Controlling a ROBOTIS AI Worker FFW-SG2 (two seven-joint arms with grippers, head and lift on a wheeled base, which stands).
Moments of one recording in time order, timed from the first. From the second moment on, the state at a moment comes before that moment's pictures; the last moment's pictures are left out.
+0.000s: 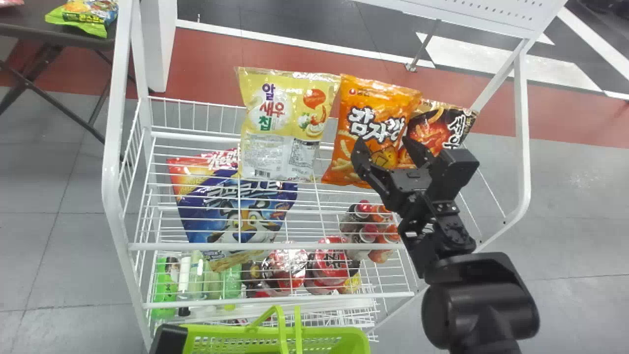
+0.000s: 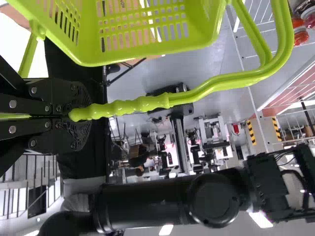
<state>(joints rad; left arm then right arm) 0.48 0.00 -0.24 -2.13 0.38 1.48 -0.83 0.20 -0.25 -0.09 -1.75 -0.20 0.05 0.05</state>
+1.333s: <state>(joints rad) 0.46 0.00 -0.24 -2.14 0.38 1.55 -0.82 0.14 -0.27 -0.06 -1.67 -0.19 0.08 0.08</state>
